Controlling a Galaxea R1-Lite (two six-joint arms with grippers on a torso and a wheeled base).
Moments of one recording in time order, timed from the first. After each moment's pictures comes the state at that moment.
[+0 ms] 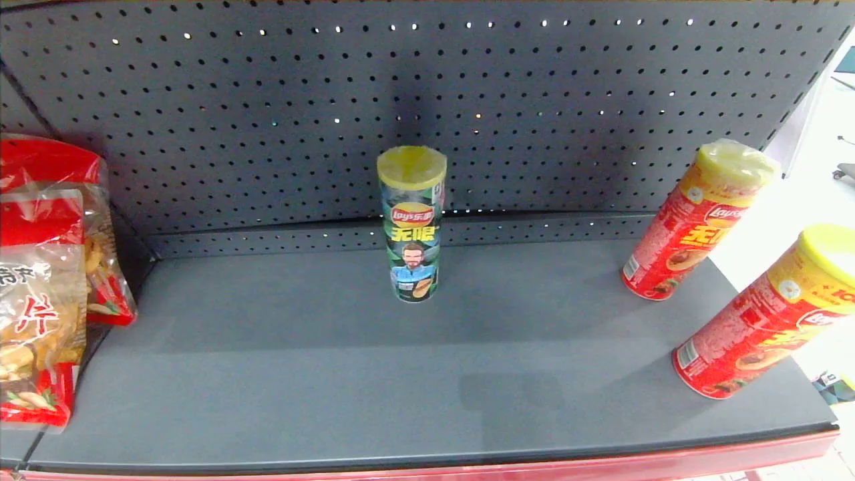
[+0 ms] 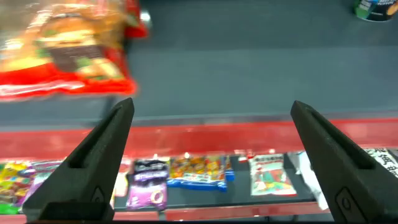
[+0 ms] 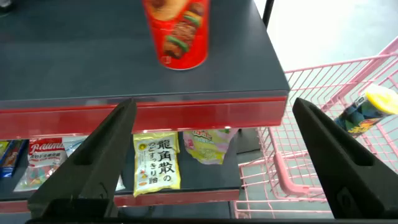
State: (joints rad) left arm 0.01 0.00 0.00 0.00 0.00 0.01; right arm 0.00 0.00 0.00 0.00 0.01 0.00
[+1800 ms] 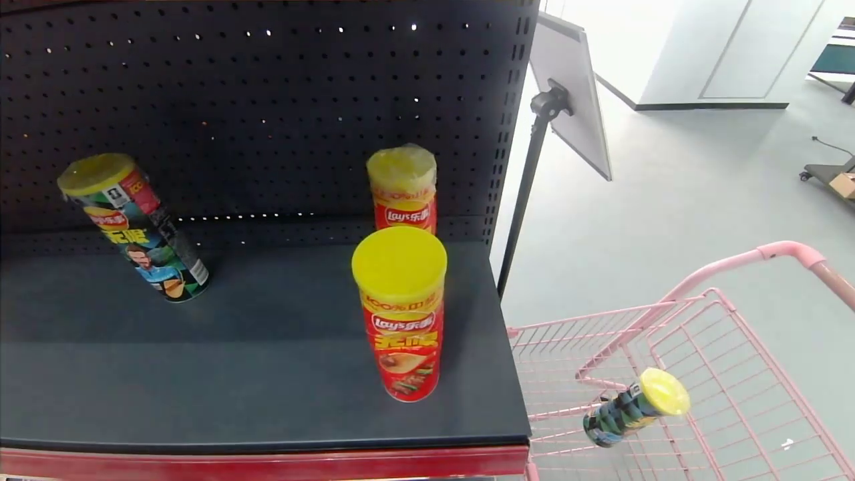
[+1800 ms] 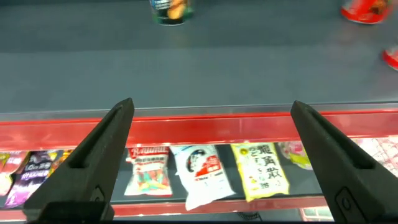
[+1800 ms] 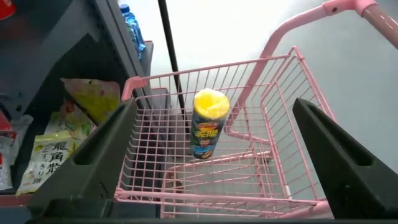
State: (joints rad) left arm 0.01 0.00 0.00 0.00 0.00 0.00; right arm 0.00 0.00 0.00 0.00 0.01 0.00
